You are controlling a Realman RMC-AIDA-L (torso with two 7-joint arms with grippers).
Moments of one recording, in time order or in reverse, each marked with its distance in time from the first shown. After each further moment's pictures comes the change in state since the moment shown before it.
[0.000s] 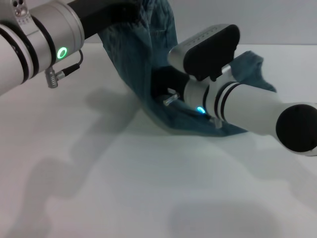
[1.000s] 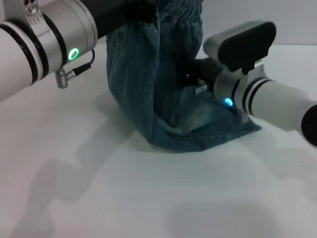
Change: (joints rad) left arm 0.005 0.000 0.041 -0.054 0.000 -0.003 0.028; right arm -0.075 -0.013 0.115 -0.002 -0.038 -0.007 -0.002
